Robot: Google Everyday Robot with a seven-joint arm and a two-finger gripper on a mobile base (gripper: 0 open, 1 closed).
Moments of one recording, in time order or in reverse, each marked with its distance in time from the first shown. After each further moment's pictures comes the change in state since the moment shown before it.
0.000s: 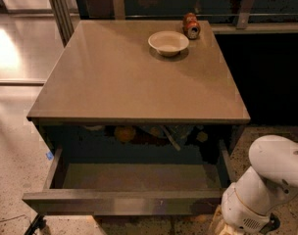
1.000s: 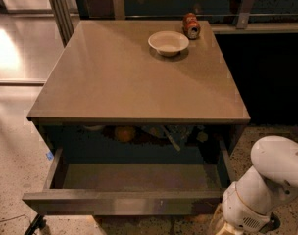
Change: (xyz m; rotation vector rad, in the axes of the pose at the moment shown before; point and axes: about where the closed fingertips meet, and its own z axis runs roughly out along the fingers) arm 0.001 -0.006 -0.001 0.028 -0.013 0.027
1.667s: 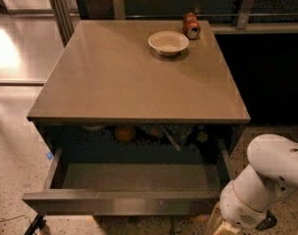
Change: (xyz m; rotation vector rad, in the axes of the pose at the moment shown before) arm -0.002 -0.004 0.006 -0.032 -0.004 -0.001
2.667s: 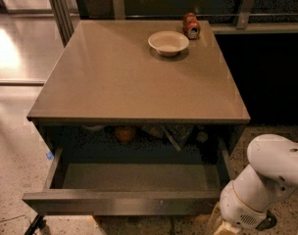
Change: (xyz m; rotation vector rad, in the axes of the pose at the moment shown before) arm 0.000 0.000 0.000 0.000 0.000 0.000
